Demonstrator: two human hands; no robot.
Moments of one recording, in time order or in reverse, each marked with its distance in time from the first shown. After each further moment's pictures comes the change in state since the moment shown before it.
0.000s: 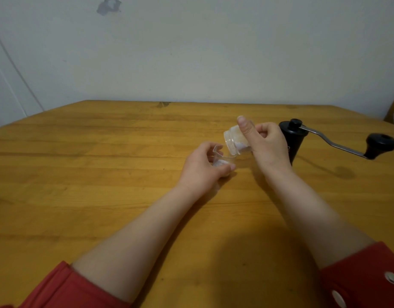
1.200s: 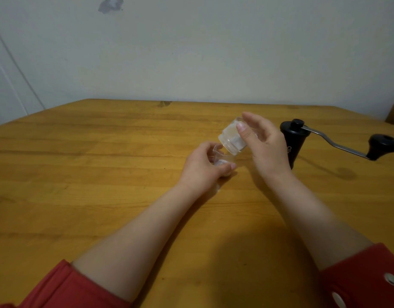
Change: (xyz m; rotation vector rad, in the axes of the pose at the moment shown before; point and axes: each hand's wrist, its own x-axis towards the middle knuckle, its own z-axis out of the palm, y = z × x) left_hand 0.002 -0.002 -0.001 -0.046 -0.002 -0.008; right_hand -0.007 -0.004 0.004 0.189 -0.095 -0.190
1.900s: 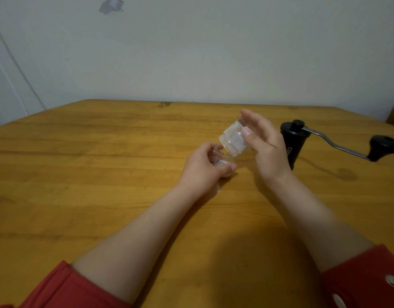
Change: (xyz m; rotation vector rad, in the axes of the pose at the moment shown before) left_hand -0.001 0.001 -0.001 0.010 -0.011 0.004; right_hand -0.003 -0.003 -0.003 0.120 -0.111 -0.018
